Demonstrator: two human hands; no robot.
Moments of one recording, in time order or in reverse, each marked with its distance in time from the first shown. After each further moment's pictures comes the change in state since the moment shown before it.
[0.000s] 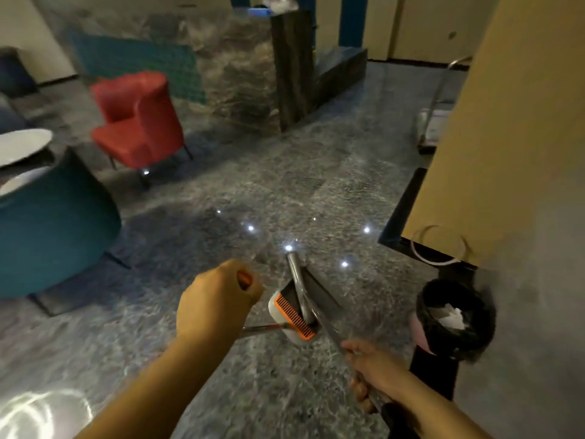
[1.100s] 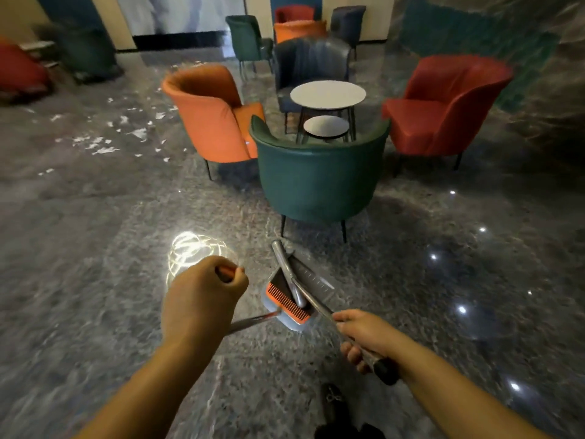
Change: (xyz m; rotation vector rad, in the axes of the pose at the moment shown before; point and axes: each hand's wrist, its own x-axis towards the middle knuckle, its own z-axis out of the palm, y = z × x) left_hand 0.055 -0.493 -0.232 -0.073 0.619 -0.849; right_hand 0.168 -0.239 0.577 -0.635 -0.695 -0.011
